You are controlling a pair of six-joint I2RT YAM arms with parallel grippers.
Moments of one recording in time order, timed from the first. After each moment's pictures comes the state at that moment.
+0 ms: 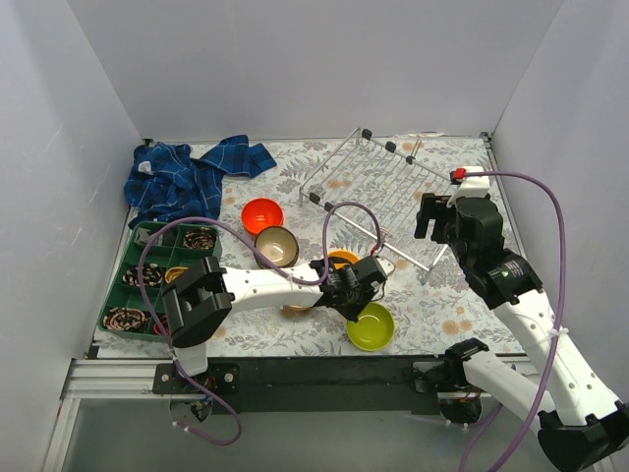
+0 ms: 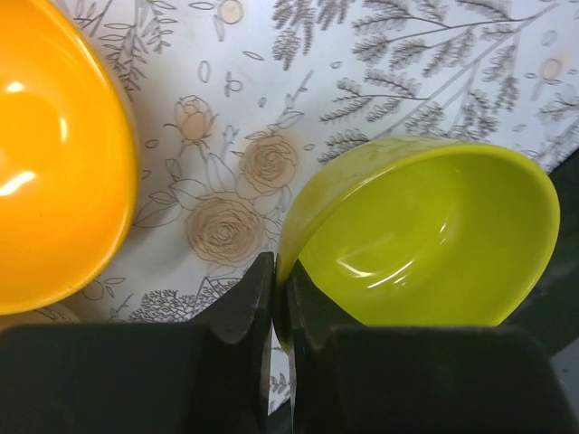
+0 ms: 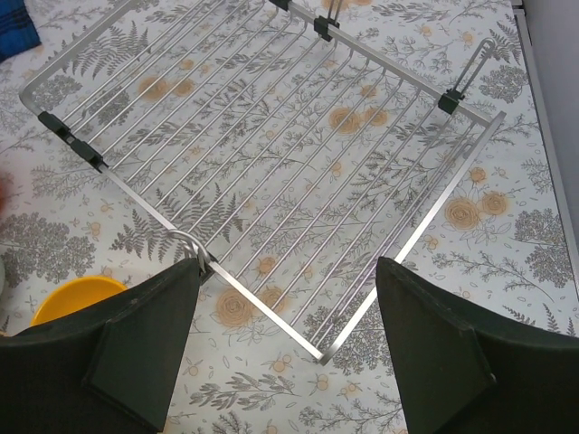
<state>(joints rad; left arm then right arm) -1.21 1.79 1.26 -0.52 -0.08 -0.39 0.44 0.82 0.94 -0.50 0.32 0.18</state>
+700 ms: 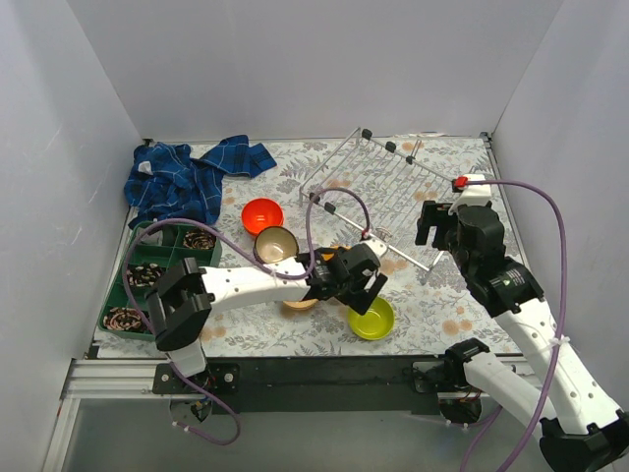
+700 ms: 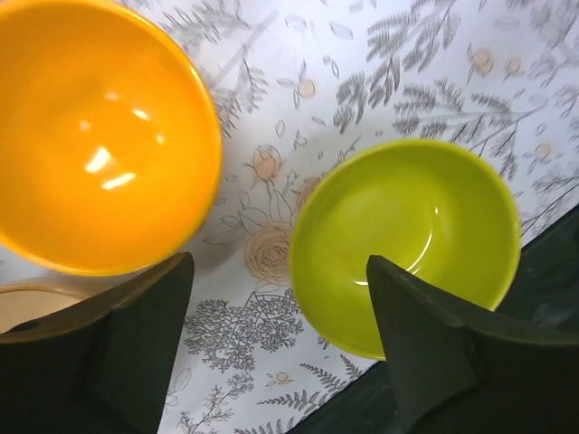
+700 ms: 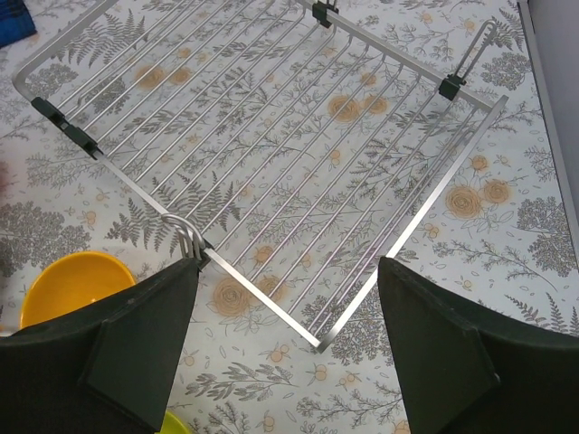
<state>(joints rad) -1.18 1.74 1.24 -0.47 -0.21 -0.41 0.44 0.77 0.88 -0.50 0.33 0.19</state>
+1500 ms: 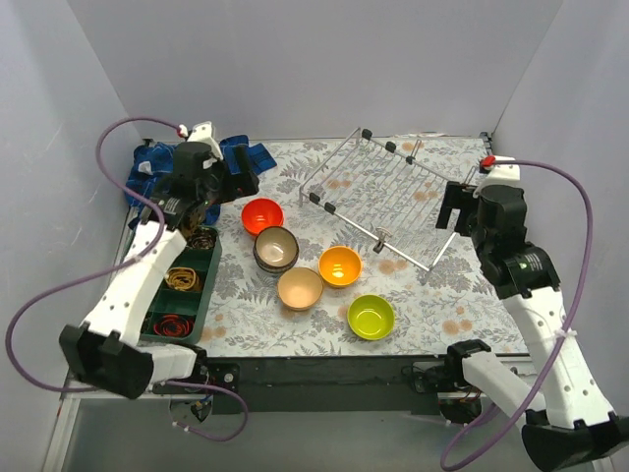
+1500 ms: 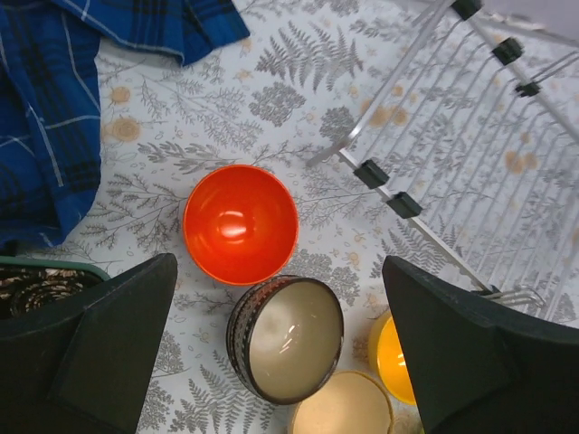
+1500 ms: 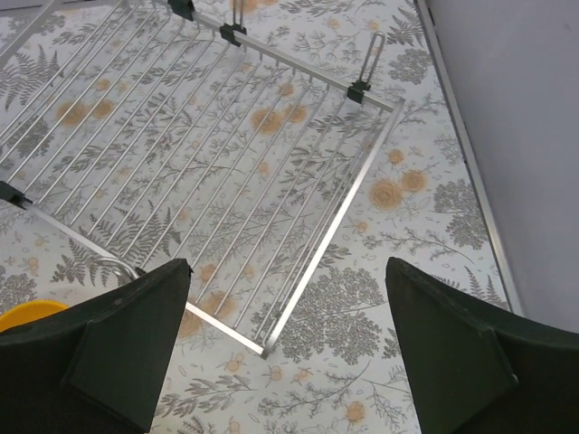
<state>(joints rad) -0.29 1.32 1.32 -0.53 -0.05 -0.42 0.28 0.87 1.06 -0.62 0.33 0.16</state>
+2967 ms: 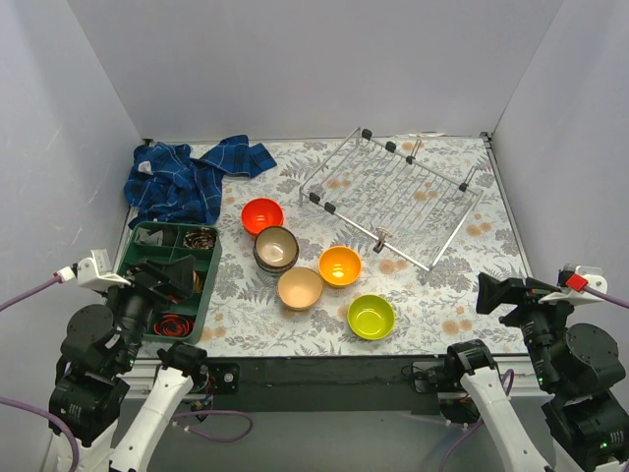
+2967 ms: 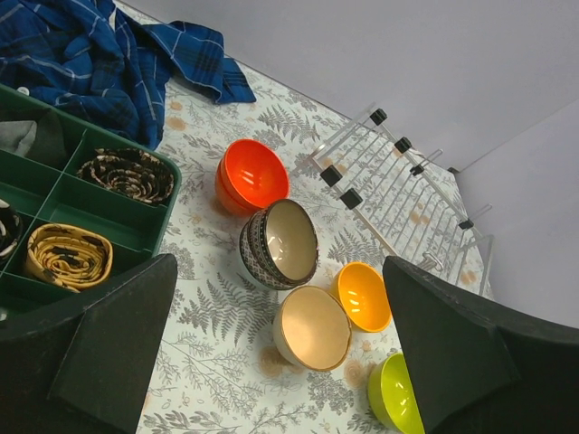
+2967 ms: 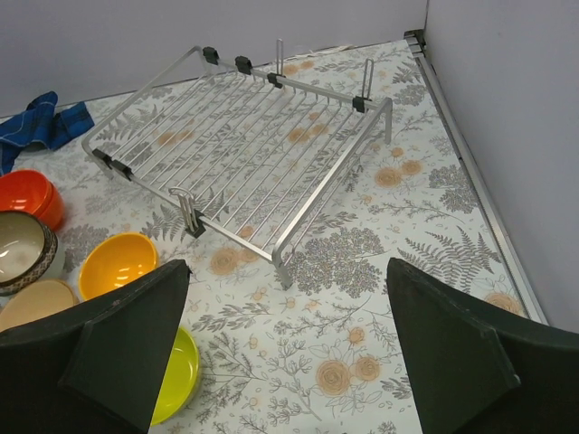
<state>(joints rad) -0.31 0.26 1.05 -0.90 -0.23 -0.60 0.28 0.19 1.10 -1.03 0.25 0.21</state>
